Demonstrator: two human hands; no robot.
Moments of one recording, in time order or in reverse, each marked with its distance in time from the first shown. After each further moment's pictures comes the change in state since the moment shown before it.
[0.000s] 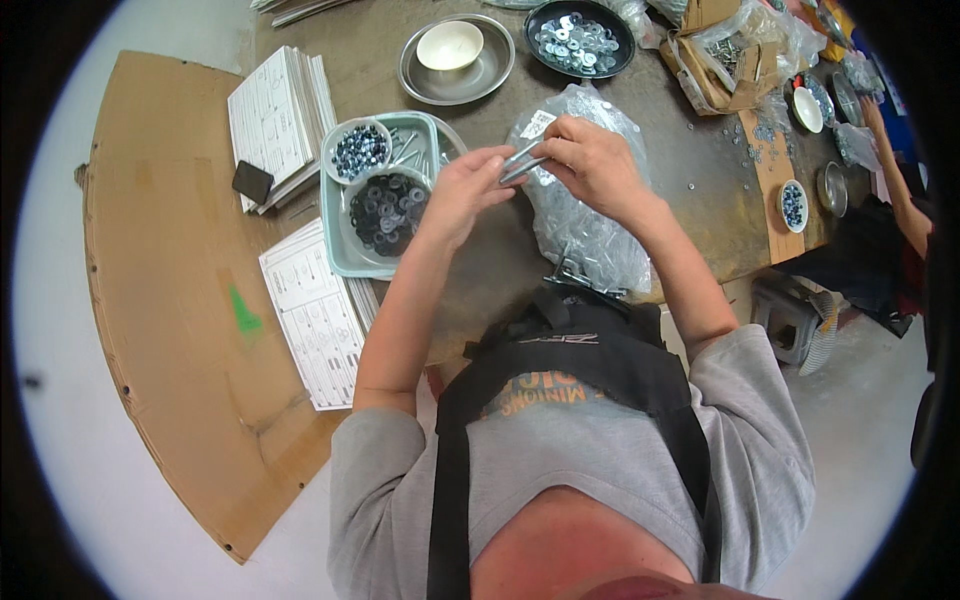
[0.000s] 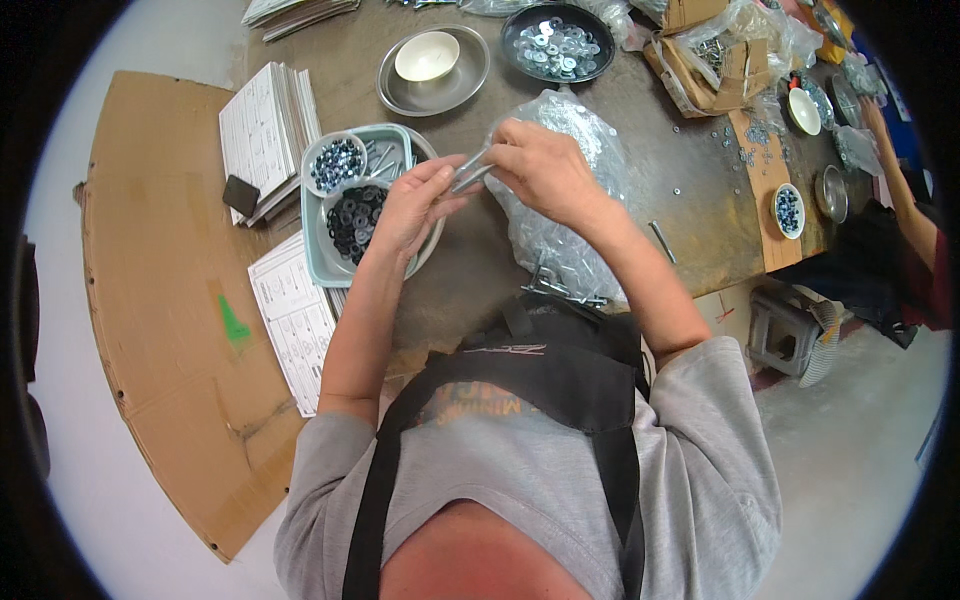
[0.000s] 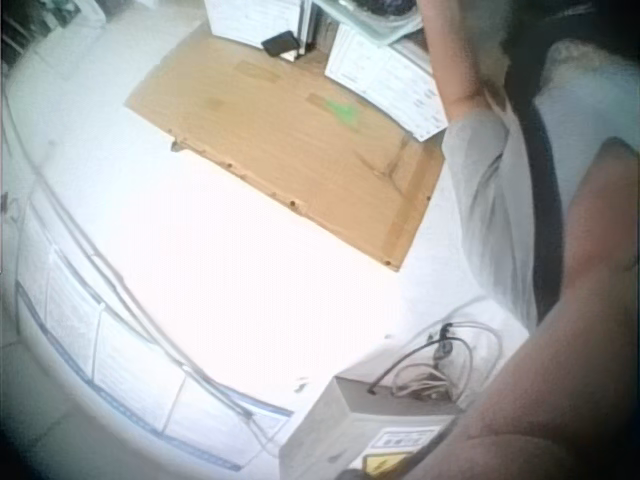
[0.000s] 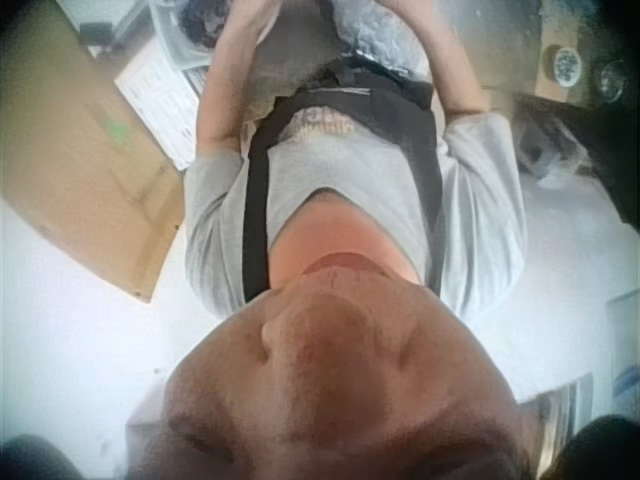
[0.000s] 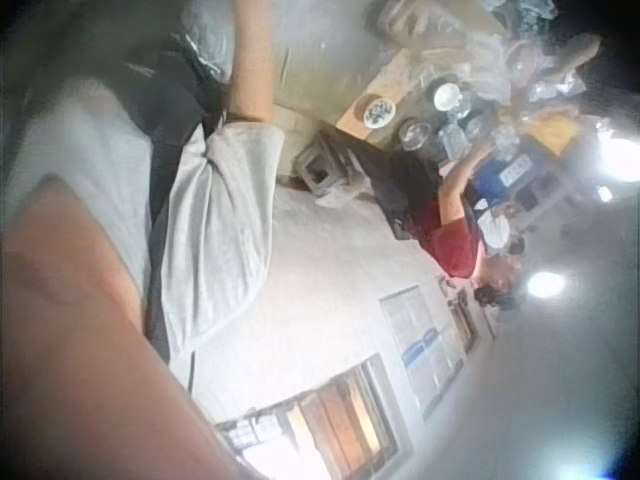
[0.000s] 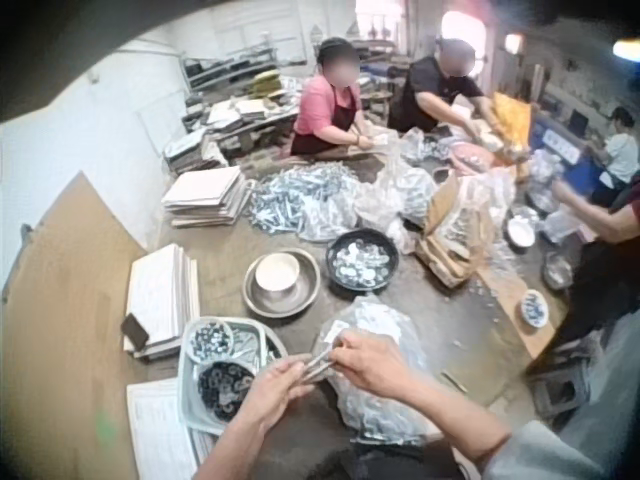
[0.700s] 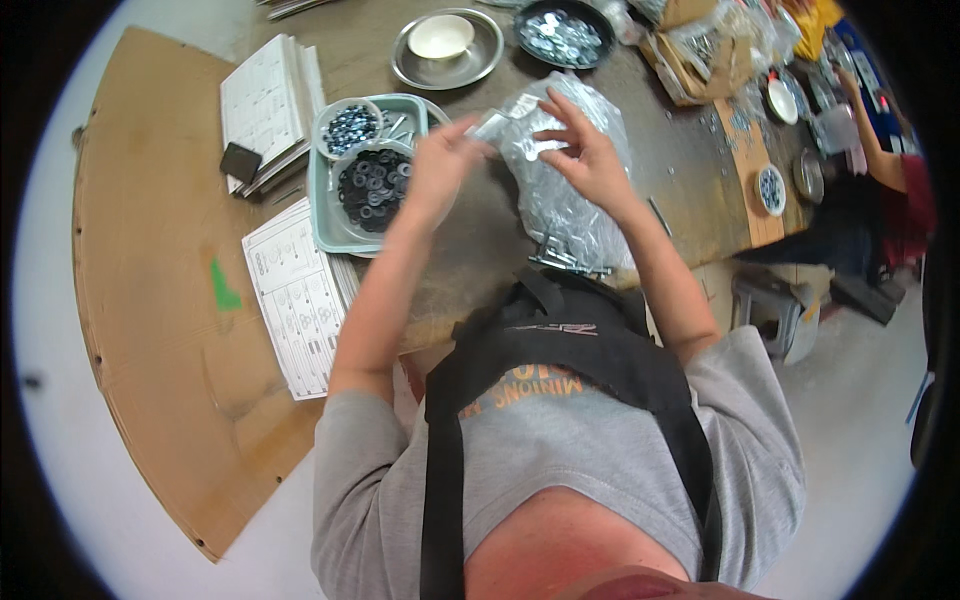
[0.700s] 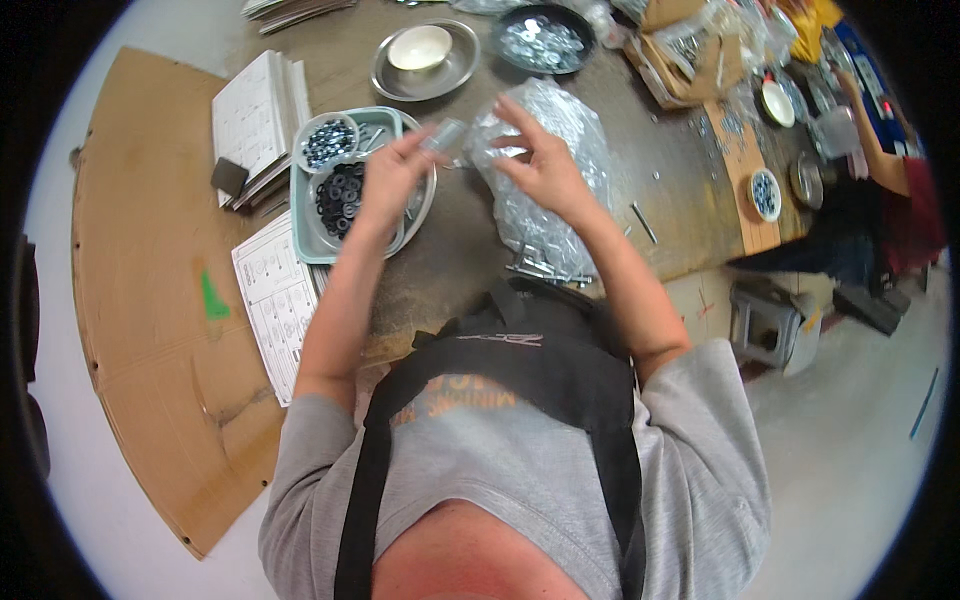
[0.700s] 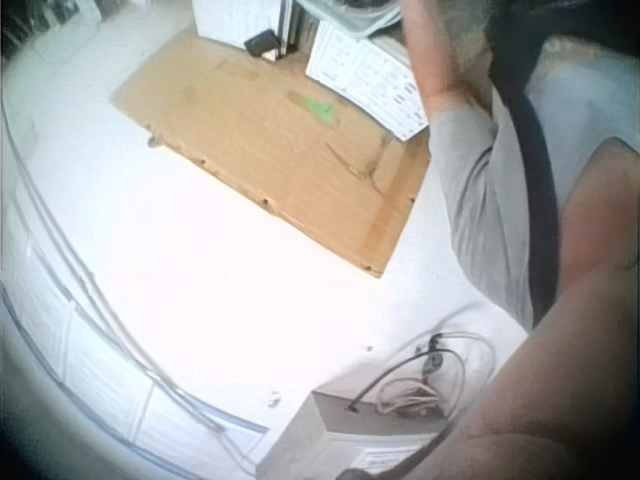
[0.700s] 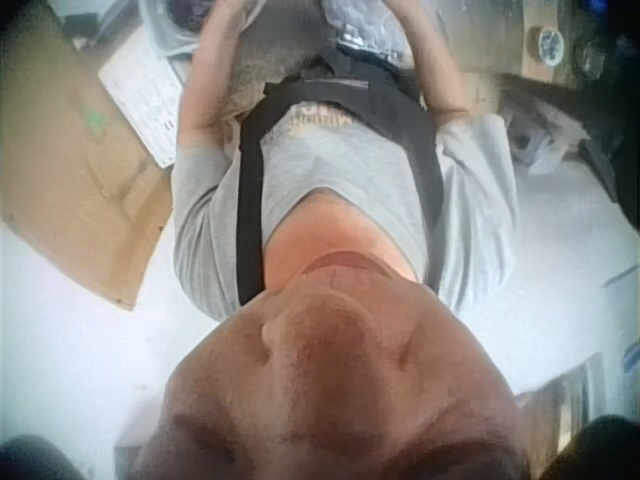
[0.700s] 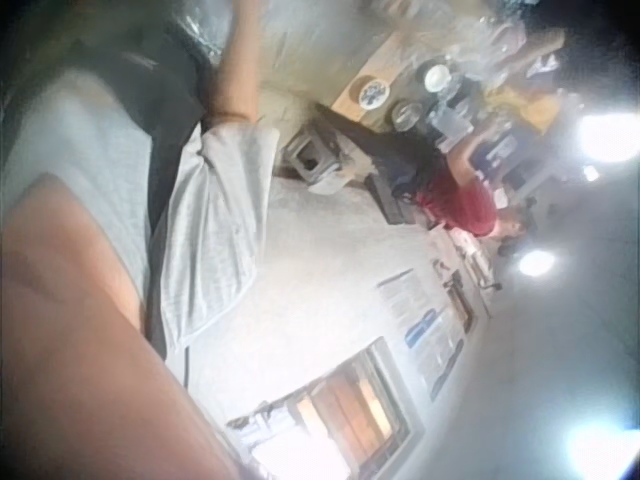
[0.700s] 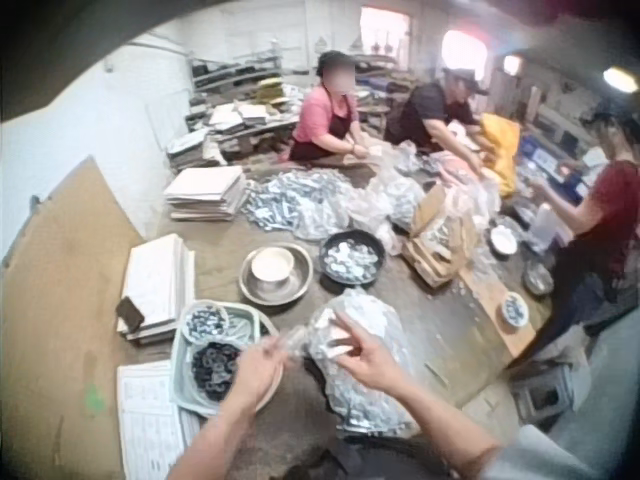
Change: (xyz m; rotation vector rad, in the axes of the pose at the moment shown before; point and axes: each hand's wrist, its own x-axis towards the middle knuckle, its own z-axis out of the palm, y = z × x) left_hand -0.020 -0.010 -0.012 0.456 0.152 0.334; right_hand -0.052 -0.012 0.028 0.717 0.145 0.327
